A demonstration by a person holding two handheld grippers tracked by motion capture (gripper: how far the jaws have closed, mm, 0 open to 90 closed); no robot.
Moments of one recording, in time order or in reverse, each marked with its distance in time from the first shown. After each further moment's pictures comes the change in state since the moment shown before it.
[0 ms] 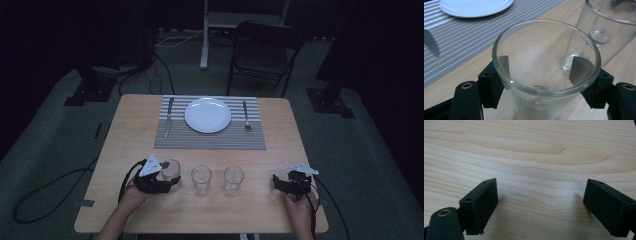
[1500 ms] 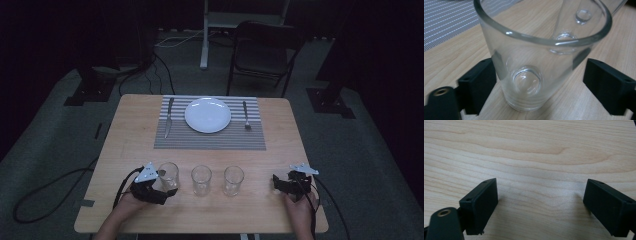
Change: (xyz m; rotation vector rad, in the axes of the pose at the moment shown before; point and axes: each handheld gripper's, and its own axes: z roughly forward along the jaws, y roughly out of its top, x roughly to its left) left arm -0.001 -0.027 -0.003 0.034 -0.105 -0.033; right arm 0.000 0.000 0.000 0.000 0.000 0.000
